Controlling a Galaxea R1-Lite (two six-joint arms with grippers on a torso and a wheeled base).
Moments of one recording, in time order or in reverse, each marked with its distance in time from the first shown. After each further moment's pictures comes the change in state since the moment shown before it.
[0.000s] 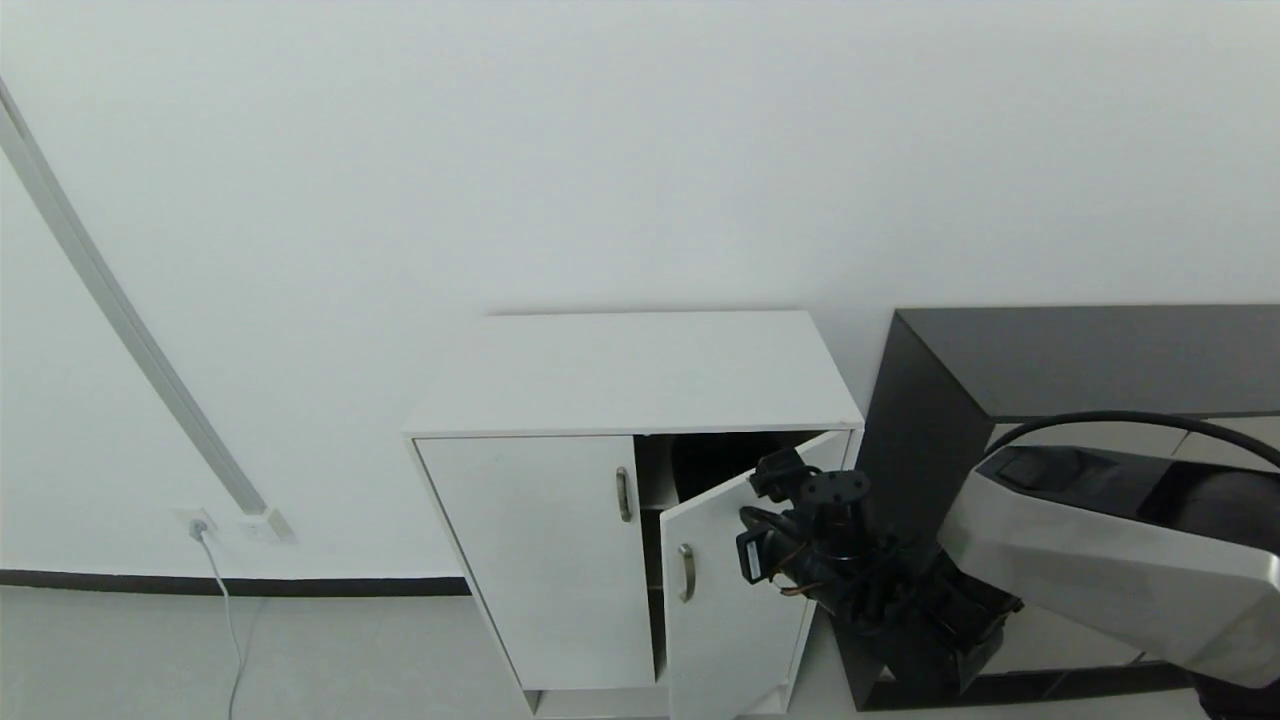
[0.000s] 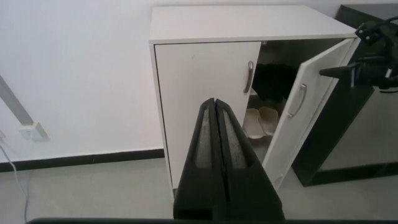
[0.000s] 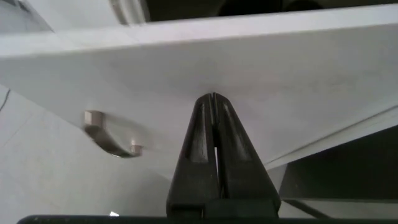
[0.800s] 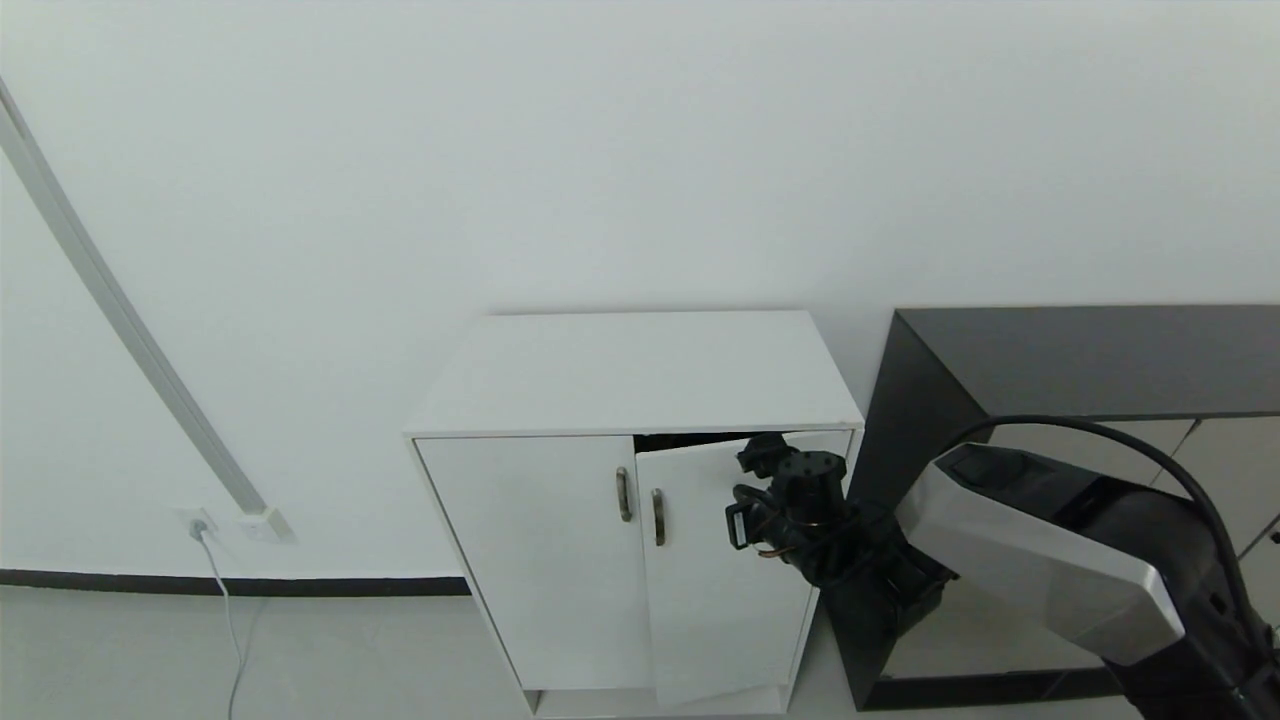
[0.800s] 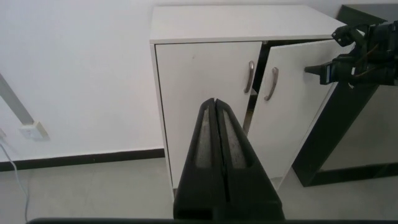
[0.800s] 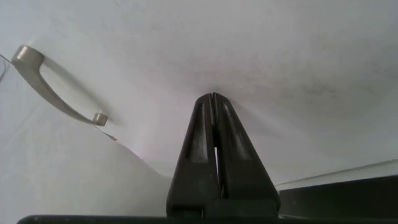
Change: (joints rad) left arm -0.001 0.000 0.000 0.000 -0.001 0.000; right arm -0.058 0.162 -0.311 0.133 -0.002 0.000
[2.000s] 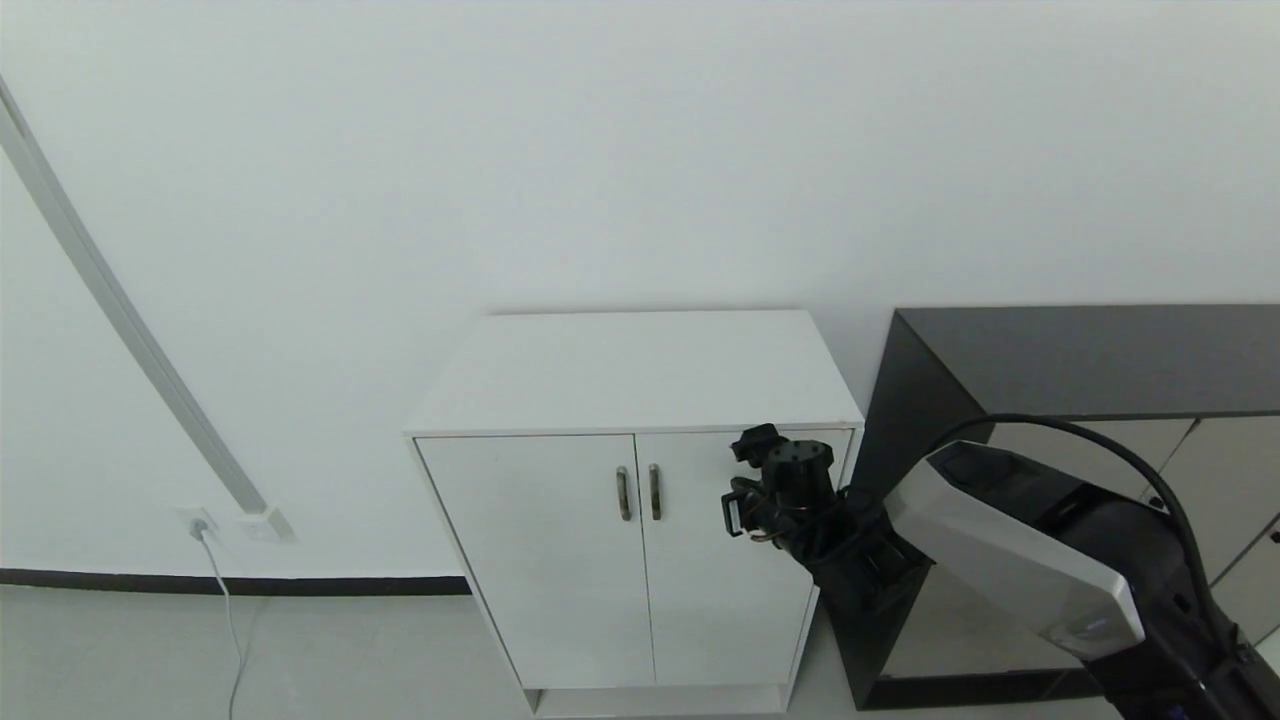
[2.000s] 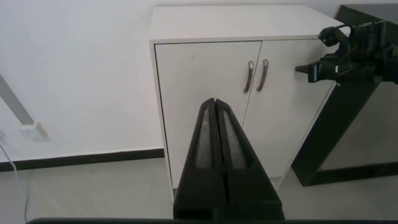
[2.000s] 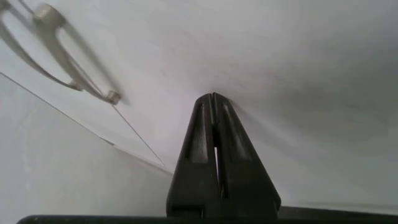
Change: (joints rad) left arm 0.000 0.000 0.000 0.000 0.001 -0.001; right arm -0.023 0.053 -0.143 0.113 -0.009 -0.003
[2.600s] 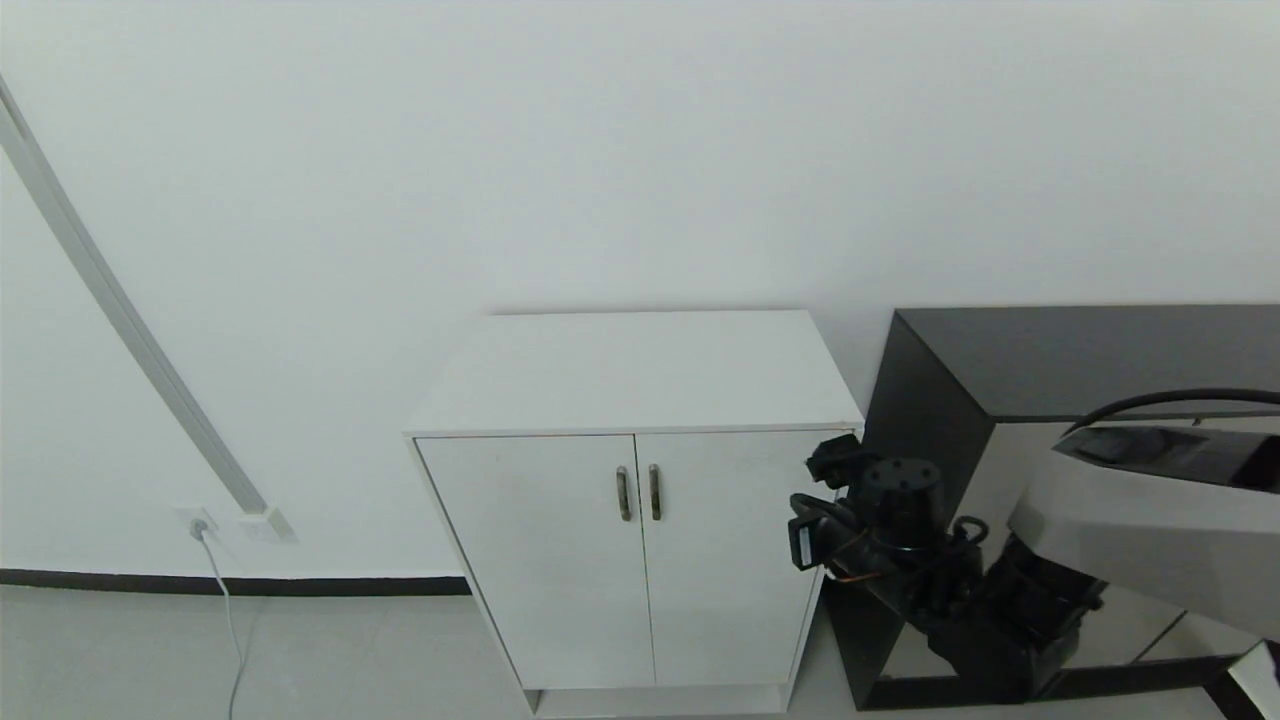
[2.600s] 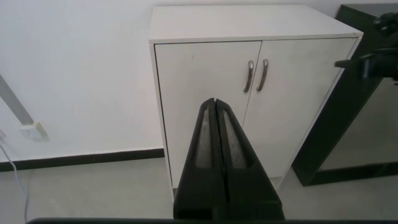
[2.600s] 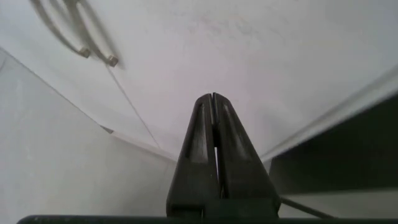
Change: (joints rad) left arm 0.000 0.000 0.000 0.000 0.000 0.000; right arm -0.014 -0.345 0.651 -0.327 -0.009 0.000
